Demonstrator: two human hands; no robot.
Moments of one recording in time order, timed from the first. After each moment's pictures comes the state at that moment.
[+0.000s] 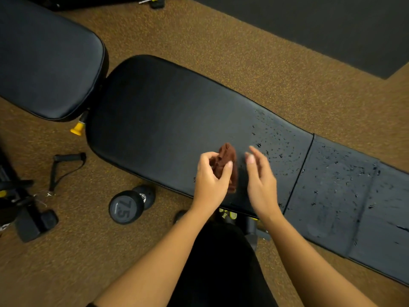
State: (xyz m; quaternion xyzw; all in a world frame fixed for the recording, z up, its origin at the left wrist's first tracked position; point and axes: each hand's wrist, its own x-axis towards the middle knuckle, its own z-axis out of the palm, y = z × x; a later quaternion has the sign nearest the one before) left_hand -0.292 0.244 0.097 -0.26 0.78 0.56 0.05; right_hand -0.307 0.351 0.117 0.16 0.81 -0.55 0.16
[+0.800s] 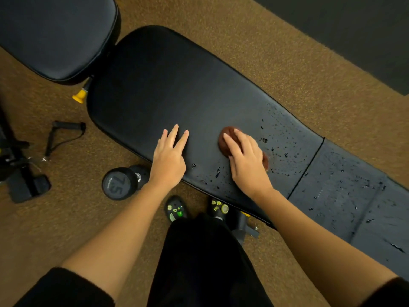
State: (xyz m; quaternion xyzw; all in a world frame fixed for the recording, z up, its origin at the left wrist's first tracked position) left_hand -0.279 0.166 0.061 -0.17 0.94 0.25 0.16; right_hand -0.335 0.361 0.058 -0.26 0.94 -0.18 0.13
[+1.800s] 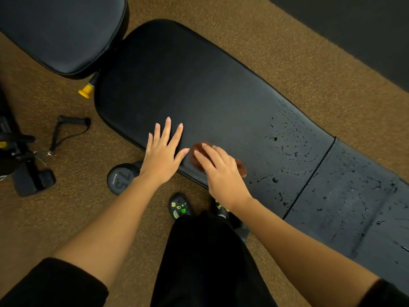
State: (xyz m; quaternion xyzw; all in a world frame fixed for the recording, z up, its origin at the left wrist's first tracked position) left_hand -0.271 0.130 0.045 -0.13 0.95 0.18 0.23; right_hand -0.292 0.311 0.060 -0.37 0.90 -0.18 0.16
